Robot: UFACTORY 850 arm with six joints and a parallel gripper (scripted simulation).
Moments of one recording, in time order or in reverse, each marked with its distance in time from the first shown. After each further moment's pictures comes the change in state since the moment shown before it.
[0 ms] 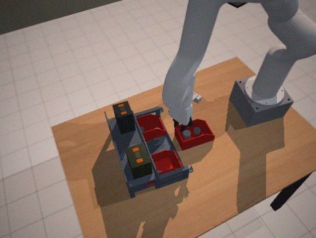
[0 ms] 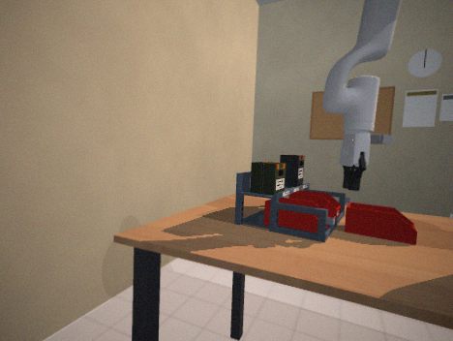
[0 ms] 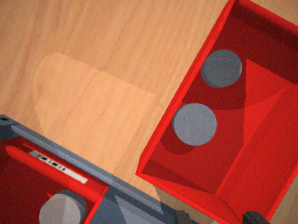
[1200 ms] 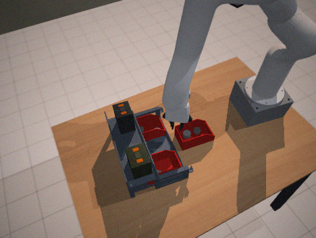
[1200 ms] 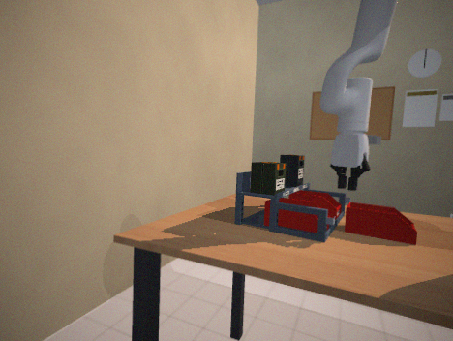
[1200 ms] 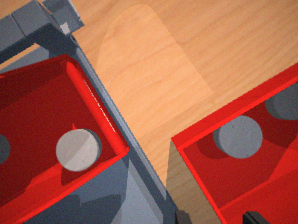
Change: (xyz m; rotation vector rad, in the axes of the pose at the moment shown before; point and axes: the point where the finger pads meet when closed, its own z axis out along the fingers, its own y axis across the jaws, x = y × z) arm -0.007 -0.011 0.002 -0.010 0.020 -0.516
